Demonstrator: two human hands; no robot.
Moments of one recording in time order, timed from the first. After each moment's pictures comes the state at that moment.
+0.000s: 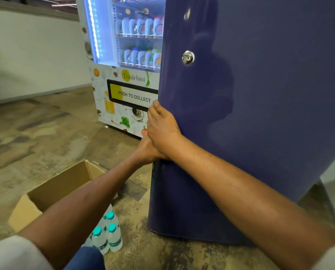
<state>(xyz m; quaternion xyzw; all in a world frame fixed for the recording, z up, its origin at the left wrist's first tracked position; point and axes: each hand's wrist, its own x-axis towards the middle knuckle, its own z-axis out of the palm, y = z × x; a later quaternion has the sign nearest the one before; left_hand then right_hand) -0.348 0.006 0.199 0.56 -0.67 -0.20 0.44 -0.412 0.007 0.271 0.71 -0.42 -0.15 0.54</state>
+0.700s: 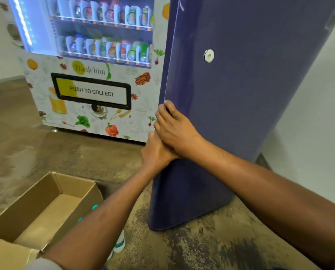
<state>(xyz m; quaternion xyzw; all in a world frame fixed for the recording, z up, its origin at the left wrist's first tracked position) -0.338 0.050 0.190 0.56 -0.71 -0.15 0.39 -0.419 0.057 0.260 0.70 -0.40 -0.11 0.58</state>
